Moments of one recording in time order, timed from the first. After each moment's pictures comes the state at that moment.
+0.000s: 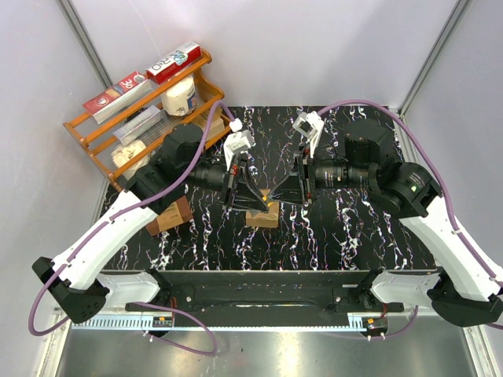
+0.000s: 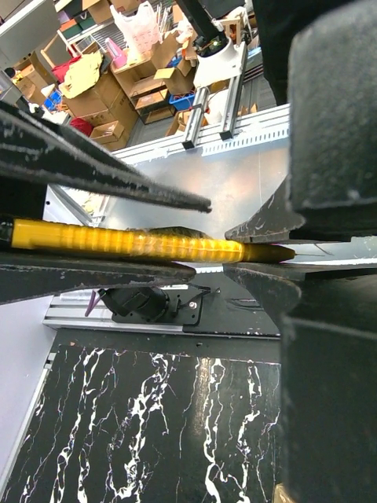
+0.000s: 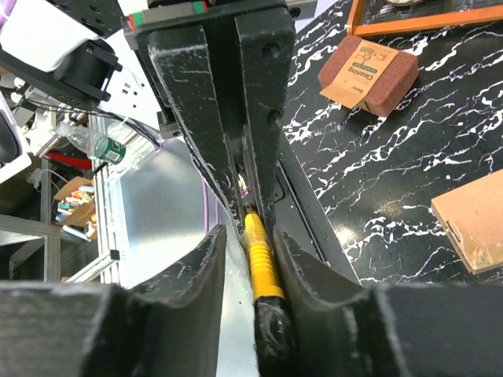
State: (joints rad) left arm -0.72 1.19 1.38 -0.47 1.02 -0.30; right arm 0.79 1.18 1.65 -0.79 -0.57 0.38
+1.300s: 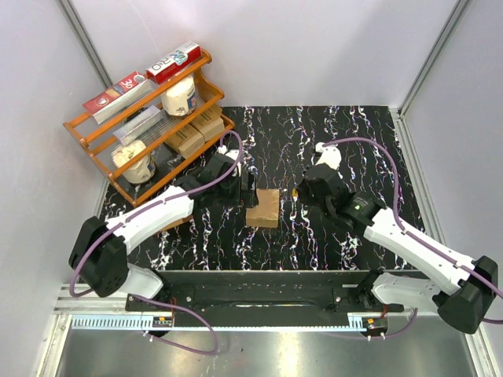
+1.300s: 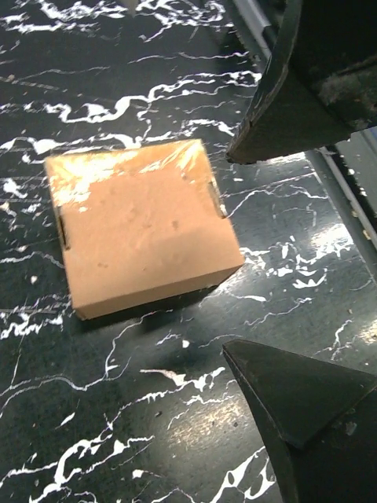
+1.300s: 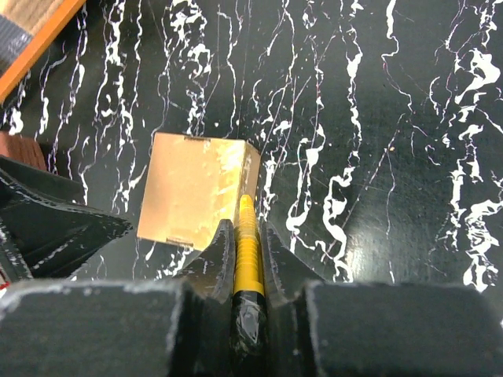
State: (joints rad) left arm -0.68 1.39 1.02 -0.45 0.05 -0.50; right arm 0.80 1.10 1.00 -0.52 0.43 0.61
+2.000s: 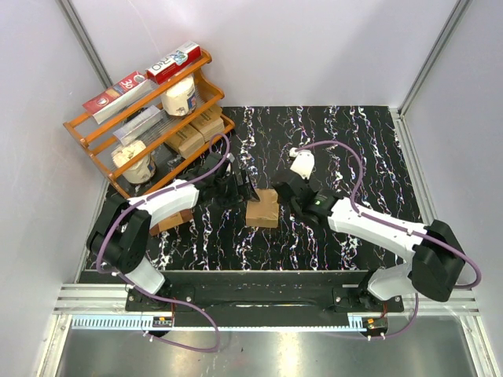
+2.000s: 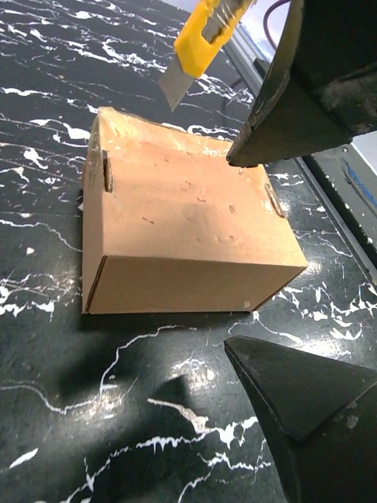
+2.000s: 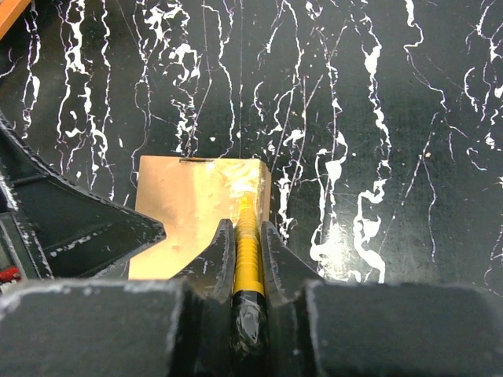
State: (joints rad) left arm -0.53 1.59 0.95 -0.26 0.26 -0.76; right arm 0.89 1.38 1.00 -0.34 0.61 0.72
